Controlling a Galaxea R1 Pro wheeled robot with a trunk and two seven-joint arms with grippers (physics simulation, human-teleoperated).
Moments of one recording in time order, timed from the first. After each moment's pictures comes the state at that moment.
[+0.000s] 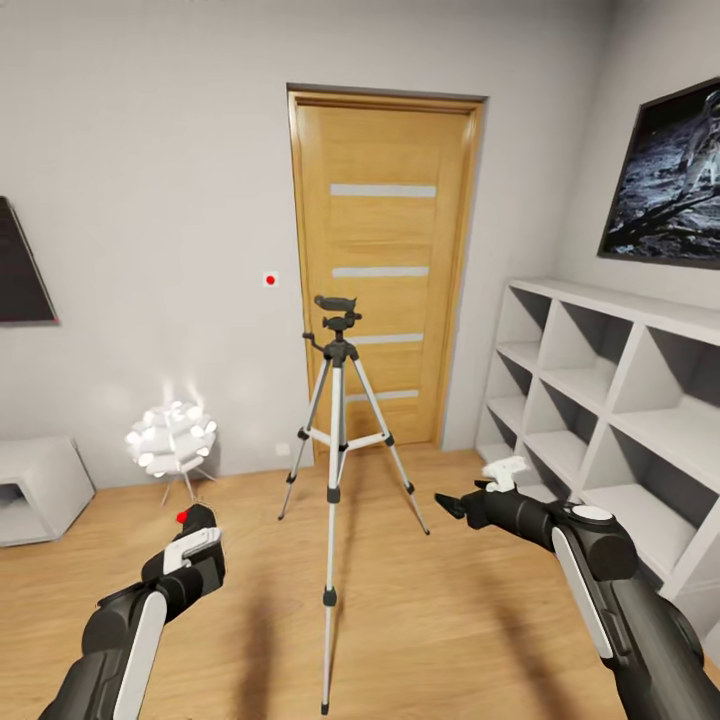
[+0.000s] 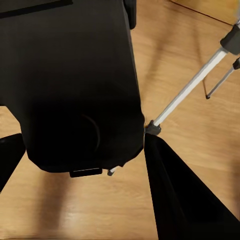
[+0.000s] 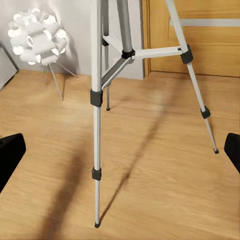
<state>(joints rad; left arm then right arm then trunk) -0.24 -0.08 0.27 -1.47 0.21 0.85 0.07 -0.40 -0.13 0.00 -1.61 -0.01 0.84 0.55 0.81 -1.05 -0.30</state>
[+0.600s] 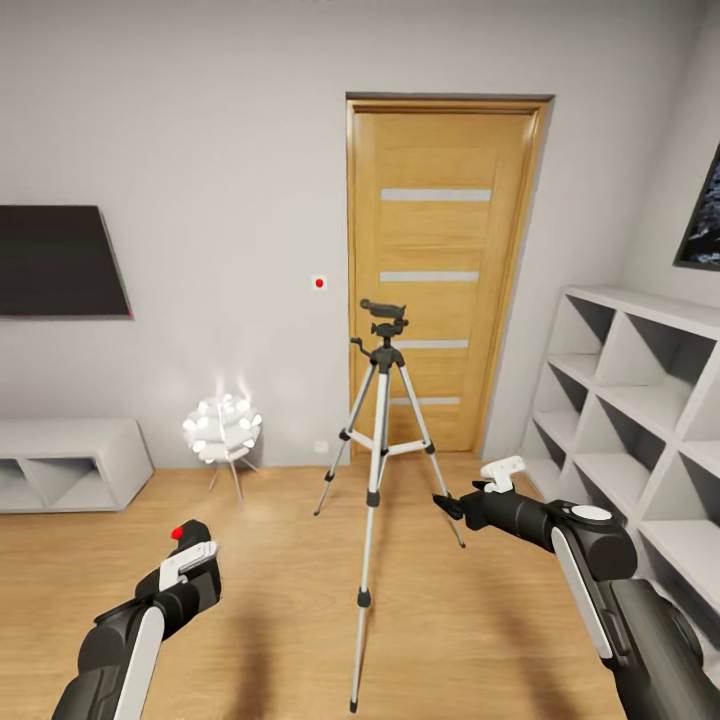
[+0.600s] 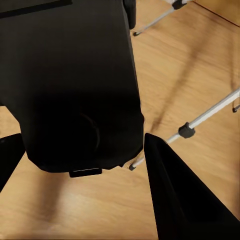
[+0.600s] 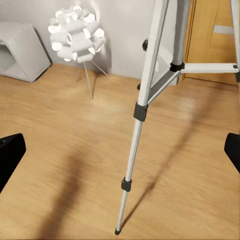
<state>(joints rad) -0.21 -0.09 0.29 -1.46 0.21 0.84 0.08 -0.40 -0.13 0.00 -1.61 -0.01 0.84 0.57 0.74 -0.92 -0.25</state>
